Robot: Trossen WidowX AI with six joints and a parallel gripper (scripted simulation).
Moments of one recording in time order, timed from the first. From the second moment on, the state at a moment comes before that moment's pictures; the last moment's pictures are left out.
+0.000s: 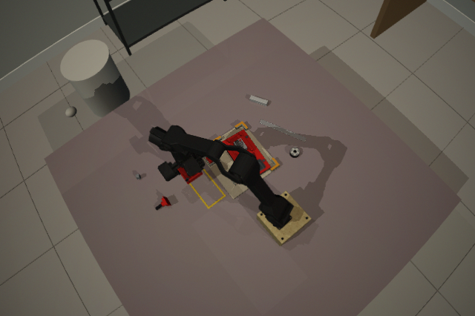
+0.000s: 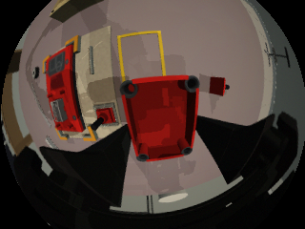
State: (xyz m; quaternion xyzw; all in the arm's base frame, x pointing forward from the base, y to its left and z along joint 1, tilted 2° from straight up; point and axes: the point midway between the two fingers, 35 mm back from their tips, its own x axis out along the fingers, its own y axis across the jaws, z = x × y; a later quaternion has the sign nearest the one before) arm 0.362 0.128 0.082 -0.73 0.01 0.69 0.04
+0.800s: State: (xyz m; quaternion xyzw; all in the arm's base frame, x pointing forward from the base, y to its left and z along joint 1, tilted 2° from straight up) arm 0.362 0.130 0.010 -0.72 0.01 0.69 0.03
